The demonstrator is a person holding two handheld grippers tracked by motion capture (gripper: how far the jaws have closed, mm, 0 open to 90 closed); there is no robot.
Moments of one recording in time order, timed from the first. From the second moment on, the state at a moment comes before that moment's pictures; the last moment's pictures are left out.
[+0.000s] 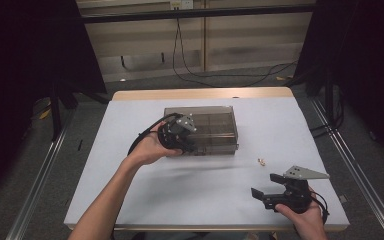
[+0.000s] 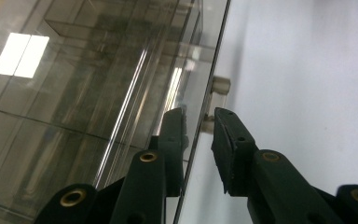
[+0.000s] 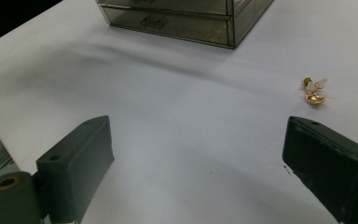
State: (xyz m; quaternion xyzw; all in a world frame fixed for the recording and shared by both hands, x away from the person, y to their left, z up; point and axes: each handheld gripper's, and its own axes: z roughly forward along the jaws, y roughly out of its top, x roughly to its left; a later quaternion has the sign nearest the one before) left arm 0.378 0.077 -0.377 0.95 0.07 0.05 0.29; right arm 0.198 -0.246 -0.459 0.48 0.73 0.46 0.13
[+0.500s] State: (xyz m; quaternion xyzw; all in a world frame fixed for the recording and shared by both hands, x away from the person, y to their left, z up) left arm 0.378 0.076 -0.378 0.96 0.05 0.05 0.27; right arm 0.198 -0.246 -0.459 0.49 0.73 0.46 0.13
